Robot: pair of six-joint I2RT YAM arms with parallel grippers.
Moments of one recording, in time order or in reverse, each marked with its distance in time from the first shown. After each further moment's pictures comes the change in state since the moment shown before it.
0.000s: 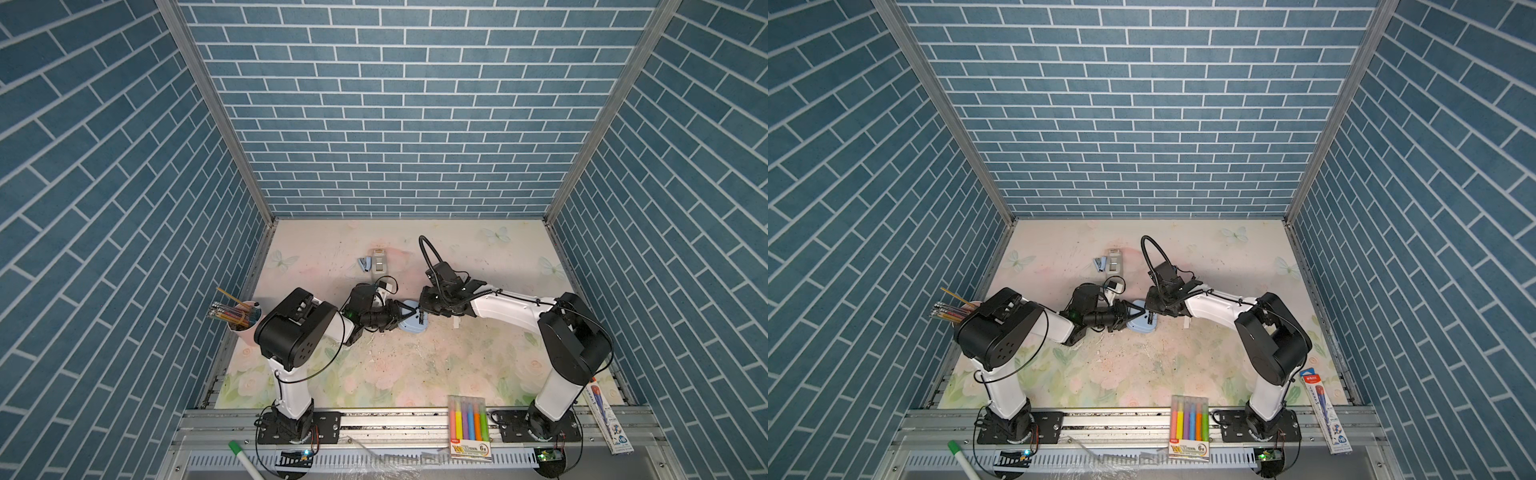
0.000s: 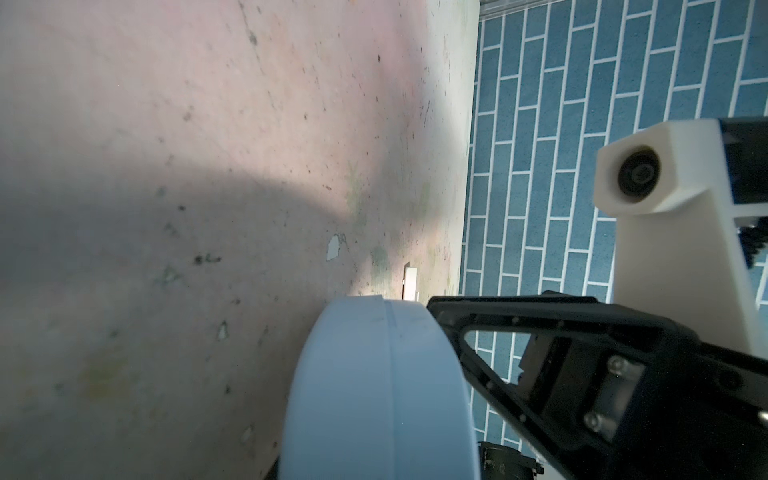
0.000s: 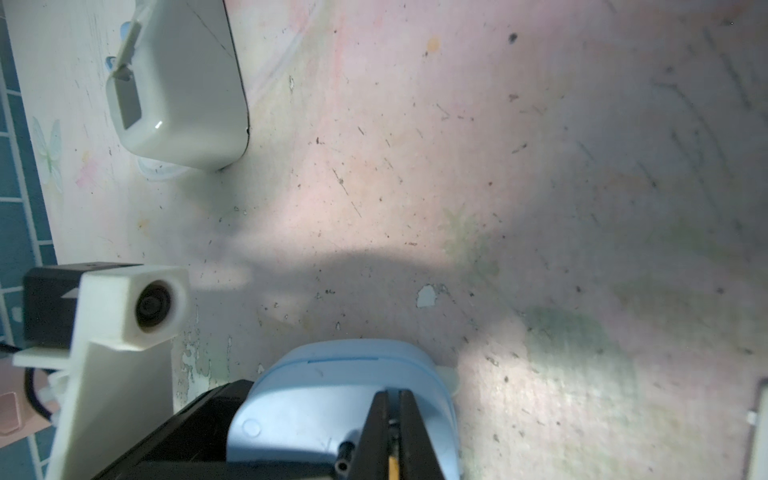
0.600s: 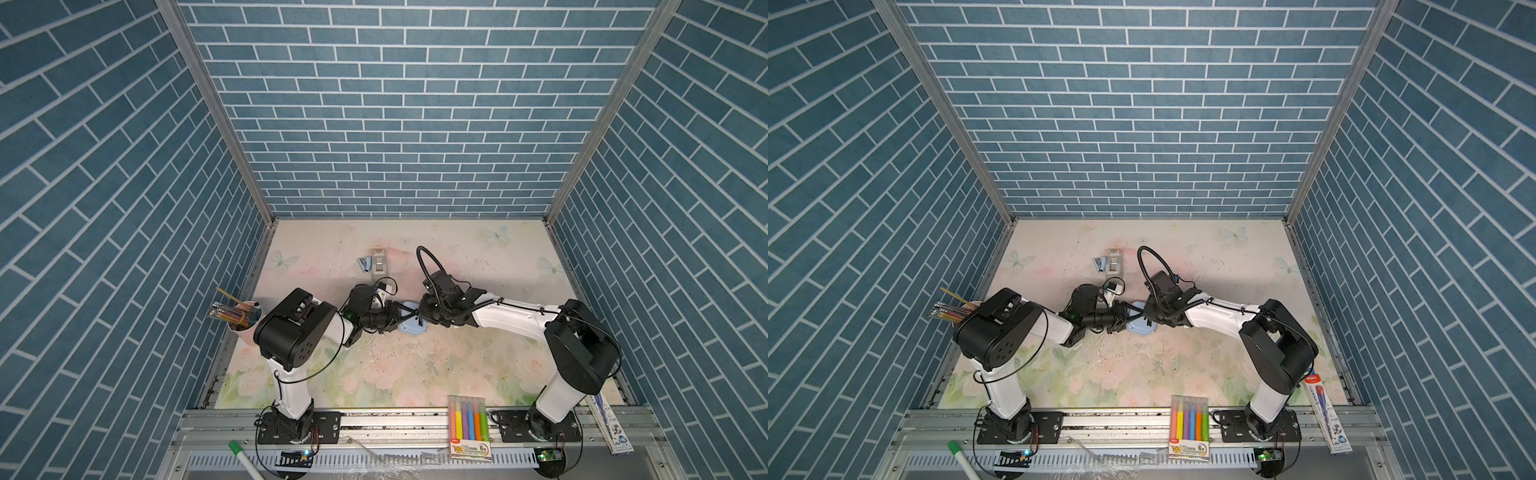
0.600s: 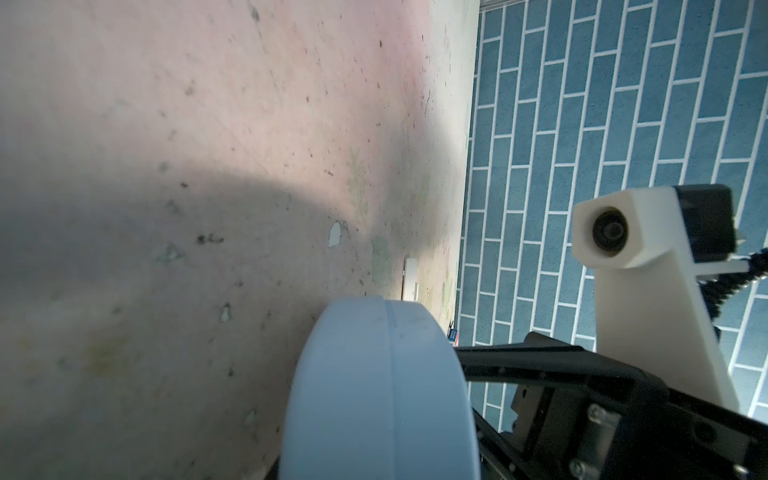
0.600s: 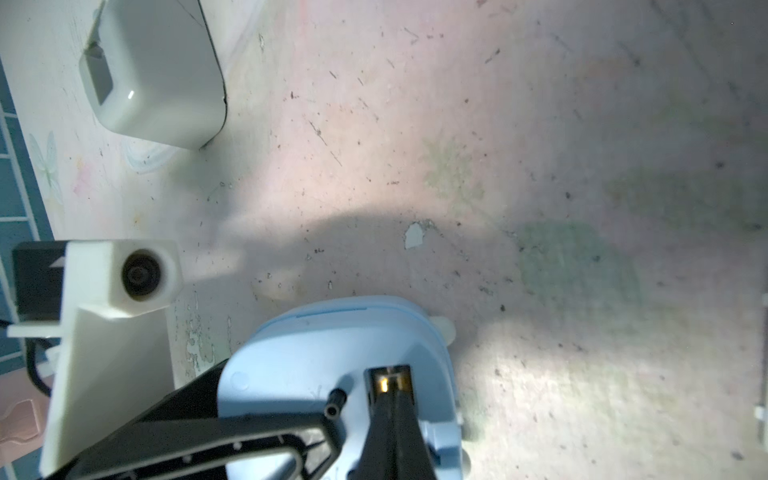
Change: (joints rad) left arm 0.006 -0.002 -0.013 0.007 0.017 -0.001; right arm 0.062 -0.046 -0.049 -0.030 0.030 0.140
